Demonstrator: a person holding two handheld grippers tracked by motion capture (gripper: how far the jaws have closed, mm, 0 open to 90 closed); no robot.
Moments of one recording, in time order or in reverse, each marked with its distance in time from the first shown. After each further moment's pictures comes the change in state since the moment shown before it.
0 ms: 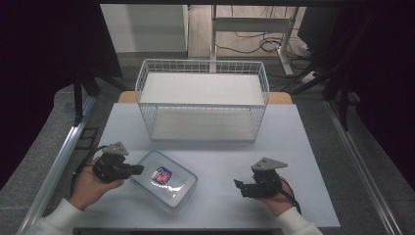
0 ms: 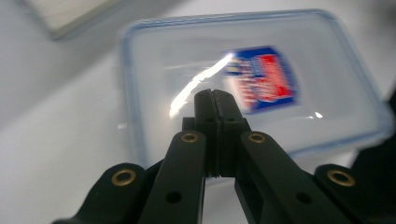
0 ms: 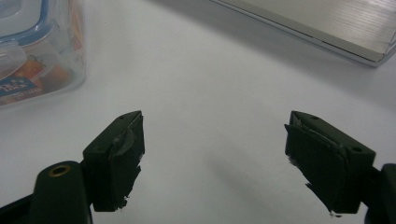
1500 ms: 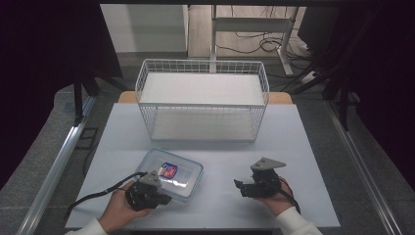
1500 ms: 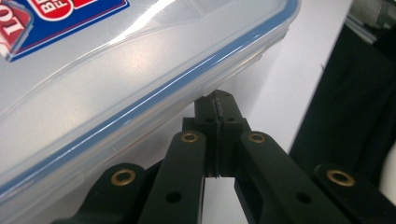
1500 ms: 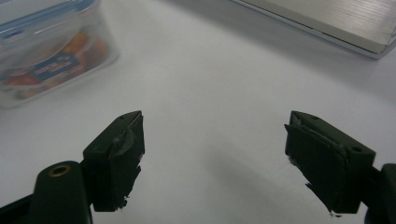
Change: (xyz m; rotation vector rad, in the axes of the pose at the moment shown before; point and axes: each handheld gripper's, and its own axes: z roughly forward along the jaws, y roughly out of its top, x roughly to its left) left arm -0.064 -0.012 0.074 0.112 -0.127 0.110; right arm -0.001 -0.002 0.005 0.024 -0.012 0.003
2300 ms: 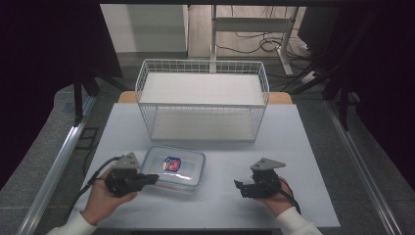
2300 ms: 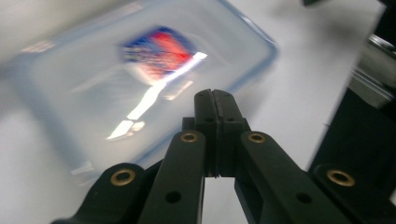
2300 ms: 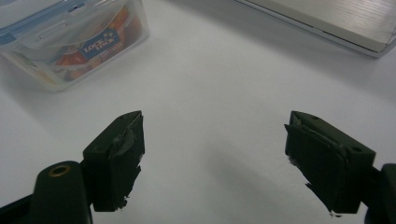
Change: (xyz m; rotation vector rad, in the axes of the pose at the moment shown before) left arm 0.023 0.001 -0.075 -0.222 0.124 -0.076; right arm 0.001 0.000 0.000 0.005 -0.001 -0.002
